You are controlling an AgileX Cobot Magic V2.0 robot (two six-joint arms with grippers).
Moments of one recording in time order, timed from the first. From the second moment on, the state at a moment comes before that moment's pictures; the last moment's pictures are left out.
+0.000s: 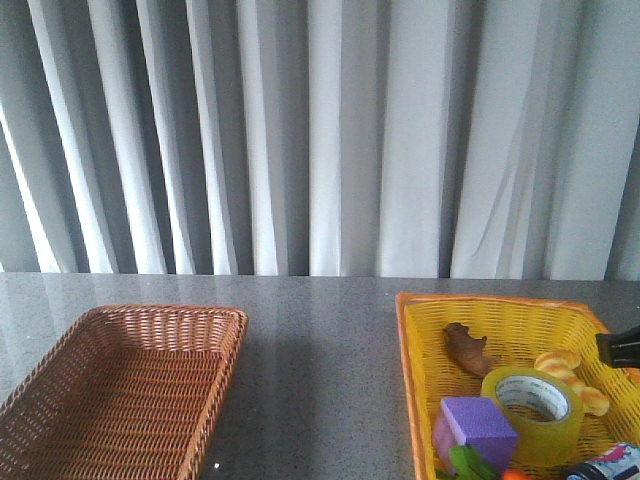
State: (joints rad) left arm 0.01 1.06 -1.02 -0.09 0.21 -0.01; right arm 0.12 1.12 -0.99 -0.57 0.44 0.41
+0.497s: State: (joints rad) left arm 0.01 1.20 -1.17 -0.22 0.34 -0.01; right arm 0.13 1.14 -1.08 -0.54 0.53 0.37
